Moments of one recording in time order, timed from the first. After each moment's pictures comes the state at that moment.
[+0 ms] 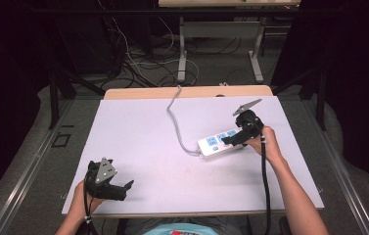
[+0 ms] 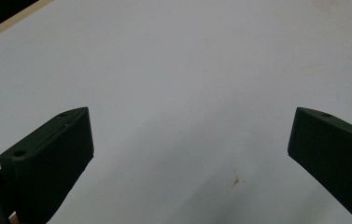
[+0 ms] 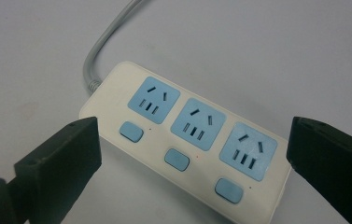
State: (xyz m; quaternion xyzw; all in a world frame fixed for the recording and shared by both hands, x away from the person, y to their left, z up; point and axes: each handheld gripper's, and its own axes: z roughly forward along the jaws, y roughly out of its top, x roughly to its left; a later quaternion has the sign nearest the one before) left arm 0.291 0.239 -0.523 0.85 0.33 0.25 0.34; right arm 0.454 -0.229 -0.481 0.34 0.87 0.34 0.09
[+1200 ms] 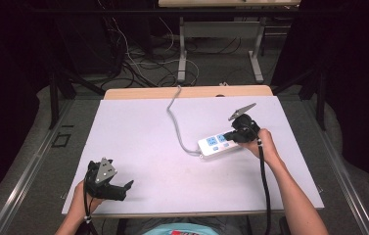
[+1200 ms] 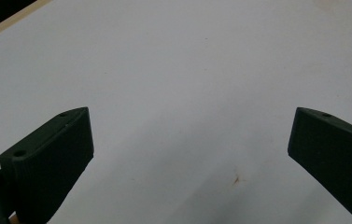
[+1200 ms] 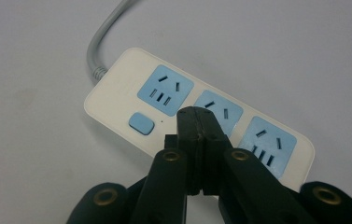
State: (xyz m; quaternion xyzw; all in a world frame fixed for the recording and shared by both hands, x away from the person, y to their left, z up) left arm 0.292 0.240 -0.523 0.85 0.32 0.25 0.33; right arm 0.446 -0.216 -0.489 0.33 0.88 0.32 0.10
